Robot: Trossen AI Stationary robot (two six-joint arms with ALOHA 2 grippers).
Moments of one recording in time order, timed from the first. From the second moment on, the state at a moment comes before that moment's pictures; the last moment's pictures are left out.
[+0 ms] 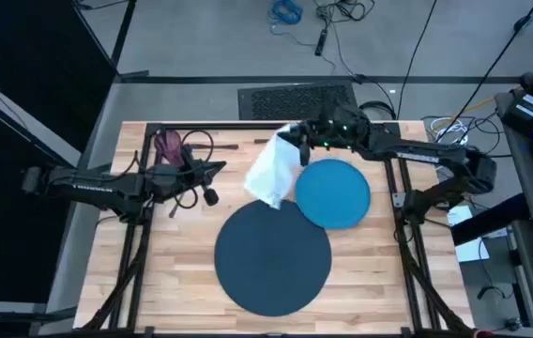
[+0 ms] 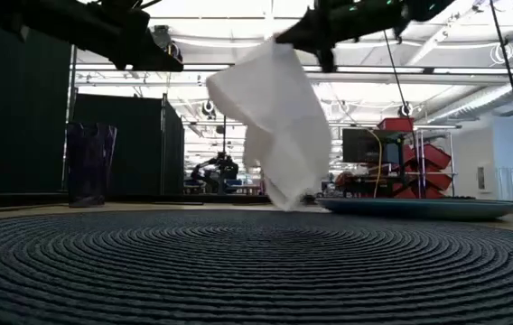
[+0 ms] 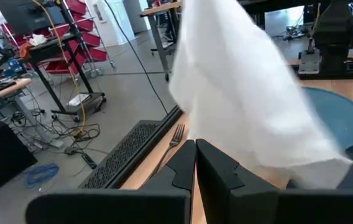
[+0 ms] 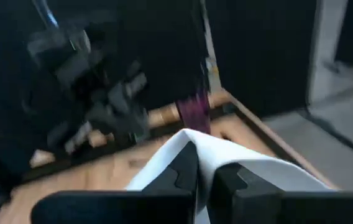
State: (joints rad) left arm 0.04 0.87 0.45 0.24 -0.49 0.17; right arm -0.42 1.41 1.03 0.32 -0.27 0.24
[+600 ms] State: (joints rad) left arm 0.06 0.88 0.45 0.23 -0.49 0.18; right arm -0.46 1.81 1.40 0.09 -0.39 0.24
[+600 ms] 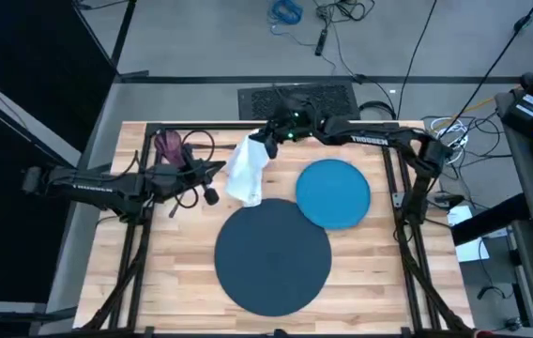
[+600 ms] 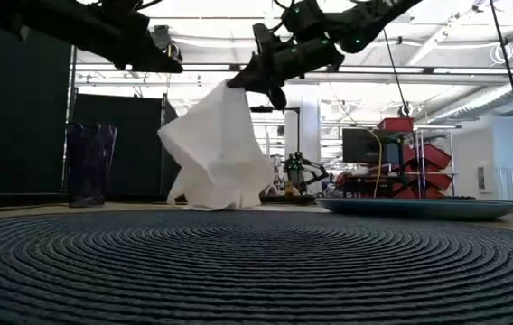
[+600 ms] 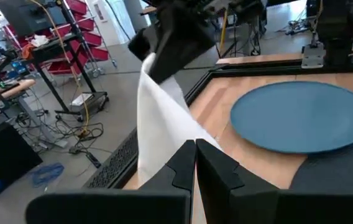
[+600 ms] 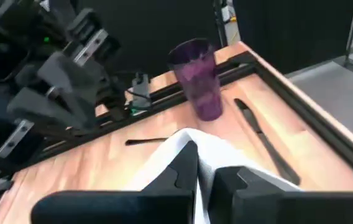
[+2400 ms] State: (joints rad) left arm 0.23 1.32 0.45 0.38 -0.60 0.19; right arm -0.47 1.79 1.40 -0.06 -0.47 0.16
